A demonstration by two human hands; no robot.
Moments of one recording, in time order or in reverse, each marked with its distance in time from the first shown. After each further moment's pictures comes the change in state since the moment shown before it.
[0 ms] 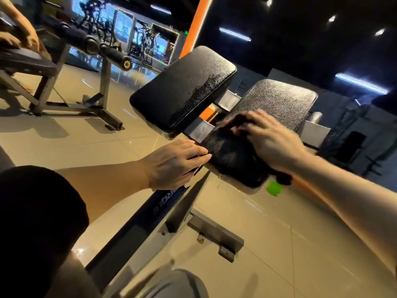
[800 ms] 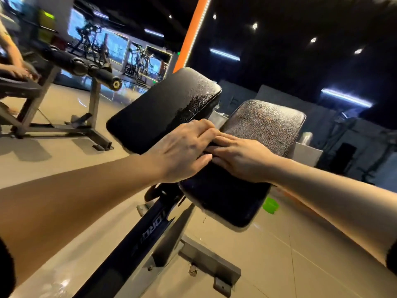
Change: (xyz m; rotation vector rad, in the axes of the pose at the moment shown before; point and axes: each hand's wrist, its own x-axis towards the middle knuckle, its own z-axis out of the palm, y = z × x) left_hand 0.091 -0.018 -0.035 -0.144 0.135 -0.255; right_hand 0.052 0.010 0.010 0.030 -0.027 -0.356
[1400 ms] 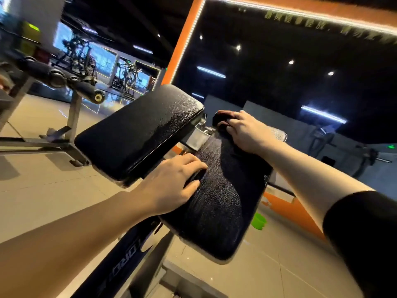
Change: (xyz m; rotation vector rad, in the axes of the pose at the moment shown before) left_hand 0.019 0.008 0.040 -0.245 -0.077 -0.188; right_hand 0.035 0.107 -0.013 -0.035 0.094 0.486
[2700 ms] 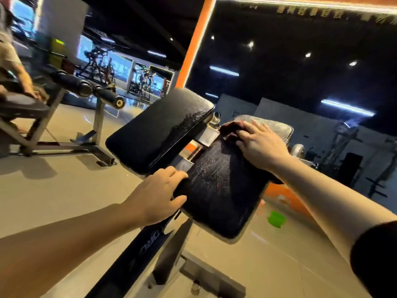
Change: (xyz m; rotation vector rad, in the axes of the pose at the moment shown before) left_hand -0.066 -0.006 -0.012 0.136 -0.099 -0.216; right_hand -0.064 -0.029 -0.014 -0.034 -0.031 0.032
